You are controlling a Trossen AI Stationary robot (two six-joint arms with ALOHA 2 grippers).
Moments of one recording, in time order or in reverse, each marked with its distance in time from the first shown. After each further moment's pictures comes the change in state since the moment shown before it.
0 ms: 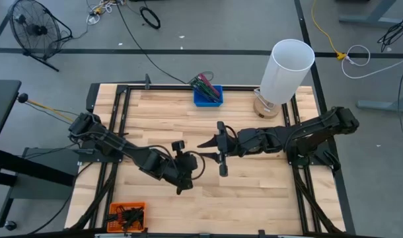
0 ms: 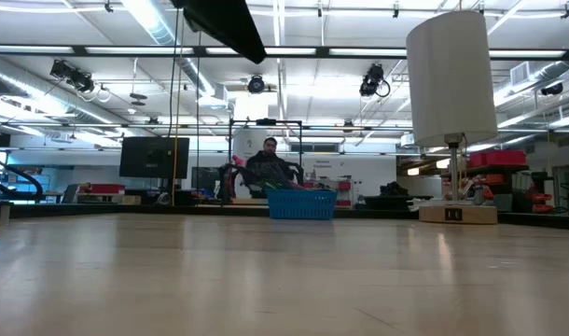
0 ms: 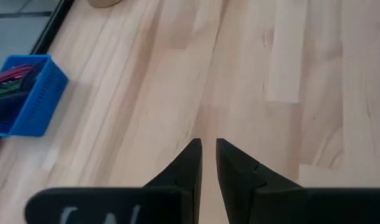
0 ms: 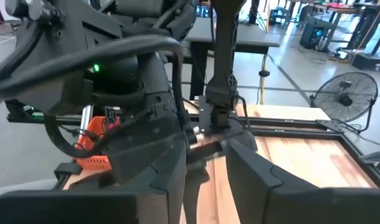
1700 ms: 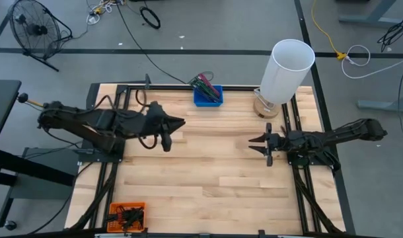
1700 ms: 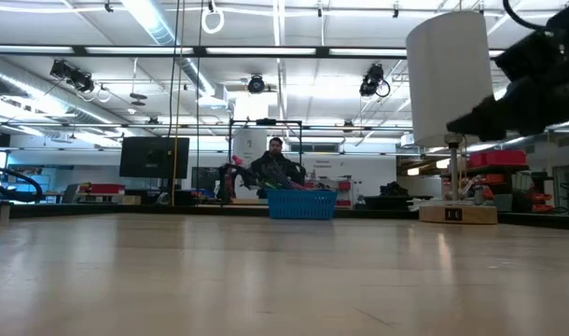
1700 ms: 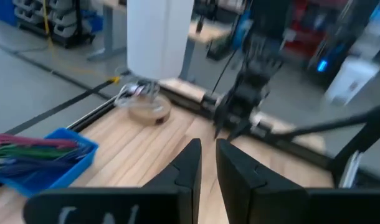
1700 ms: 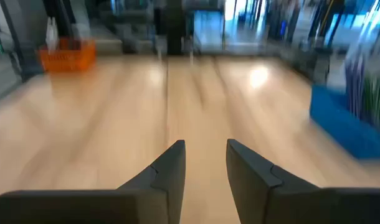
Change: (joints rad) left arm 0.233 -0.543 -0.154 0.310 0.073 0.001; right arm -0.104 -1.088 -1.202 0.132 0.011 0.002
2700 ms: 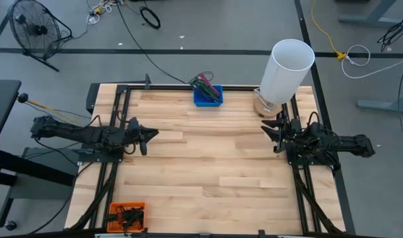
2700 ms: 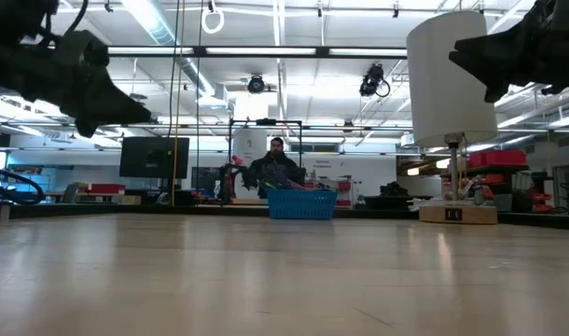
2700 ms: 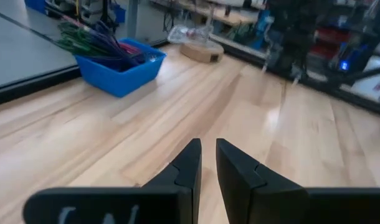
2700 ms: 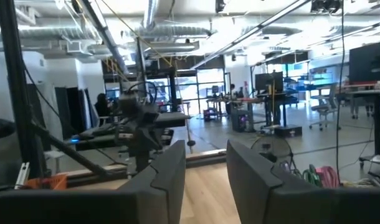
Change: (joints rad) left arm 0.056 -0.818 -1.080 0.281 -0.002 0.000; right arm -0.175 -0.396 0.001 0.082 -0.018 0.010
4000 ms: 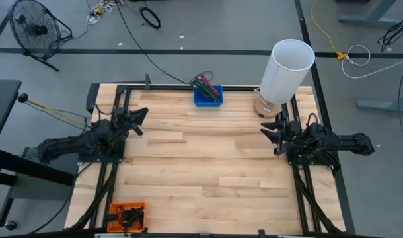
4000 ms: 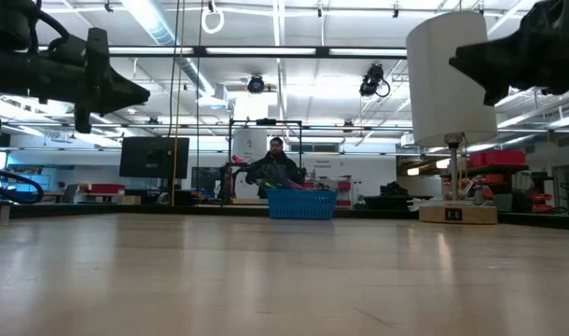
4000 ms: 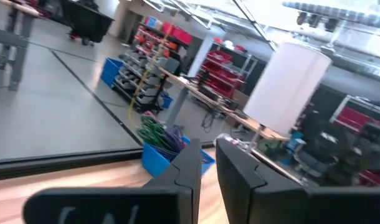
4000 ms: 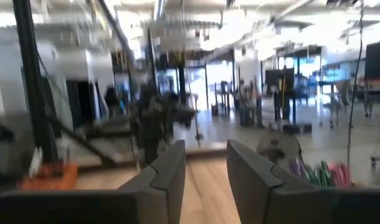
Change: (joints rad) left arm 0.347 -0.327 -0.124 0.197 -0.011 0.000; right arm 0.028 0.005 0.001 -0.033 -0.009 -0.013
